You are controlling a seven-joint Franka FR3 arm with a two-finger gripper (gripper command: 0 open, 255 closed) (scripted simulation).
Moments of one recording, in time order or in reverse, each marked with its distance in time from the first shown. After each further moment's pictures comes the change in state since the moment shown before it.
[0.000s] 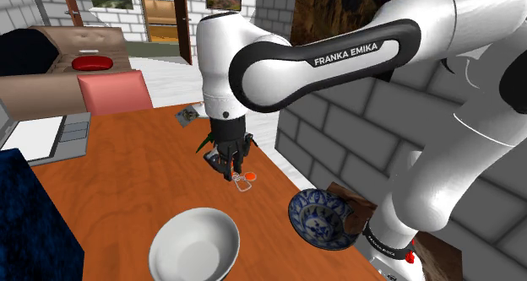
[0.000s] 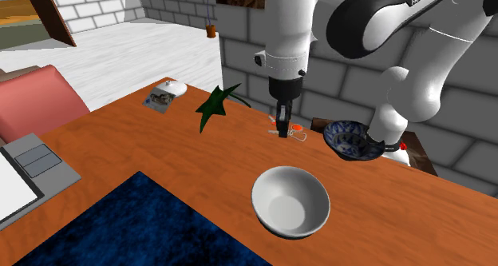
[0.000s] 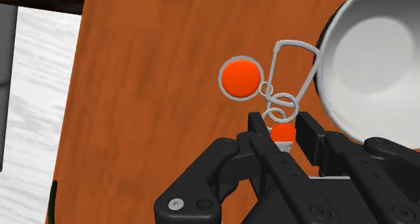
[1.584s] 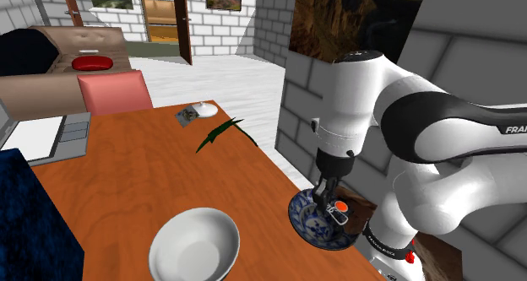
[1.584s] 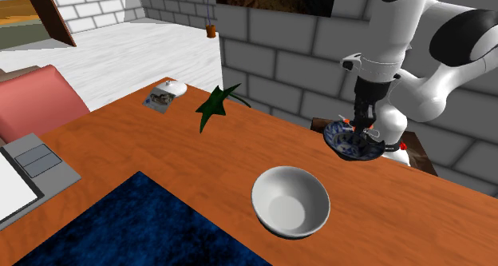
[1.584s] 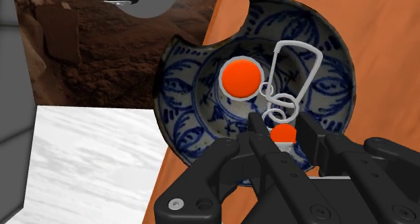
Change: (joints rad) arm 0.211 -0.809 -0.109 -0.644 0.217 -0.163 -0.084
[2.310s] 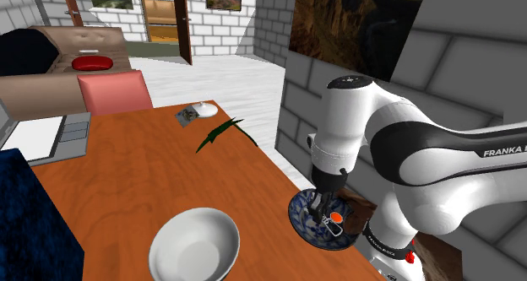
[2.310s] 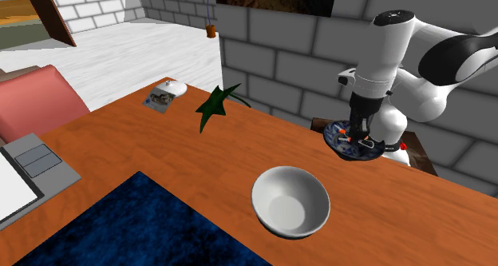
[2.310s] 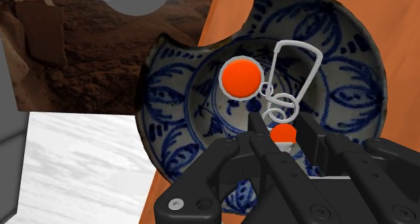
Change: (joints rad) arm 0.016 0.016 0.040 -0.097 0.040 0.112 -0.003
